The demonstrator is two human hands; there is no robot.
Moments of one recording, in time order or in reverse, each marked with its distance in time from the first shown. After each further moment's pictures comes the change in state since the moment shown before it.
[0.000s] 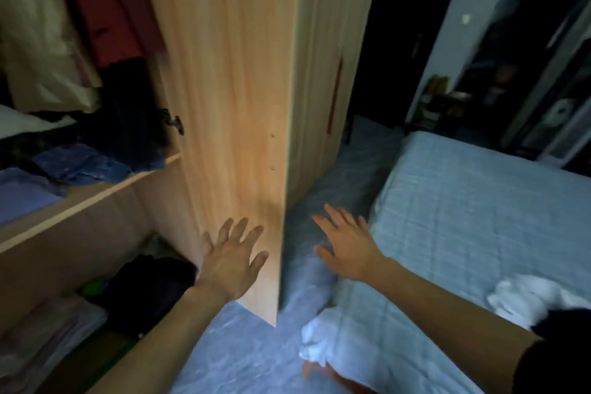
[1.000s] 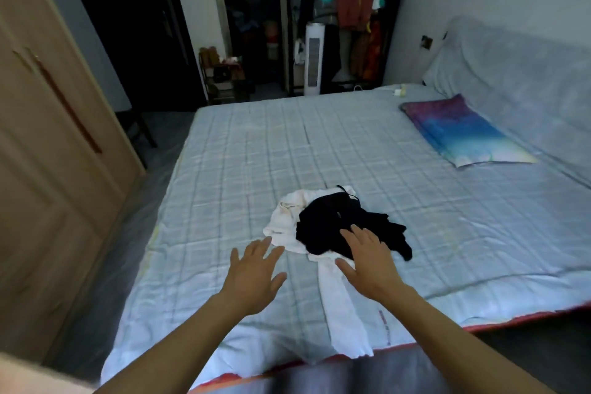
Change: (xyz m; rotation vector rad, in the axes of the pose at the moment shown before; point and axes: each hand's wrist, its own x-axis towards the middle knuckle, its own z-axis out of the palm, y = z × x) left_hand -0.070 0.605 0.140 0.136 -0.295 0.823; right_hand -0.509 0.404 0.047 0.201 0.038 0.930
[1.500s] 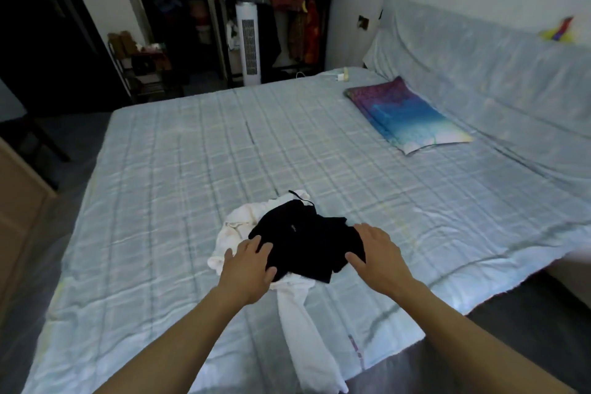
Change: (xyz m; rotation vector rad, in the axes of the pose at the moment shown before) left_hand 0.199 0.044 0.031 -0.031 -0.089 0.116; right_hand 0.078 0.128 -0.010 0.118 0.012 0.257
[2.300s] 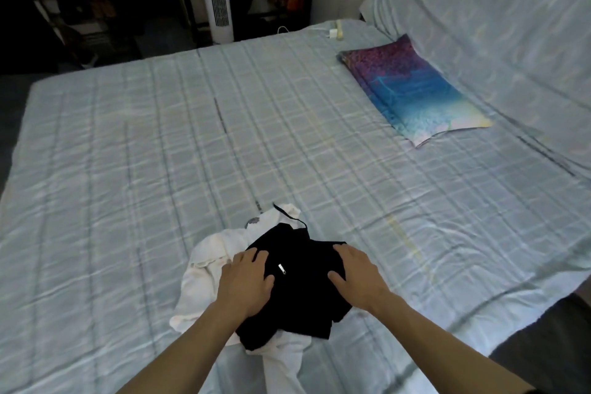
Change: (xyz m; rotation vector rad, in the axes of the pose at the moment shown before) left_hand 0.236 -0.017 0.007 -0.093 -0.135 0.004; right_hand 0.227 0.031 0.053 0.158 -0.268 0.105
